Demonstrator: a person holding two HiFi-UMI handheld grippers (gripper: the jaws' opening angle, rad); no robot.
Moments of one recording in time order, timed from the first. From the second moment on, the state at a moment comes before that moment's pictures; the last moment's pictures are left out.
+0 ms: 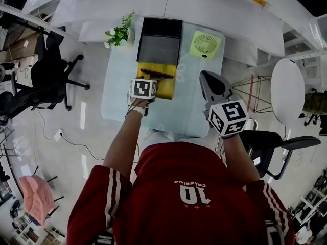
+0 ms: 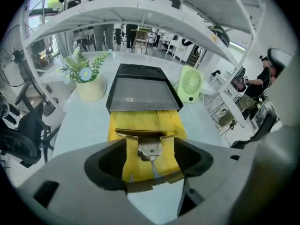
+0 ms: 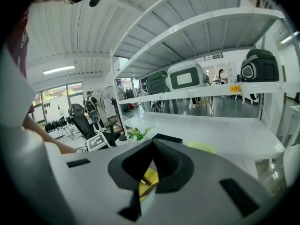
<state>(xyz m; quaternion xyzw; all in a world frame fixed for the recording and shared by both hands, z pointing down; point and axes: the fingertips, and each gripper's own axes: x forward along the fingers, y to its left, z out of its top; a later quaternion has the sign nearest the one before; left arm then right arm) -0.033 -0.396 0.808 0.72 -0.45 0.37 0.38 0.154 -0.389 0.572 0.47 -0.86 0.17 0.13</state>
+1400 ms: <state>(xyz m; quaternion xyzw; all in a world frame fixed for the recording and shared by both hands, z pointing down) -0.100 -0.253 0.549 0.90 -0.36 0.17 0.20 0.066 -0.238 0.512 0.55 -0.81 0.17 0.12</state>
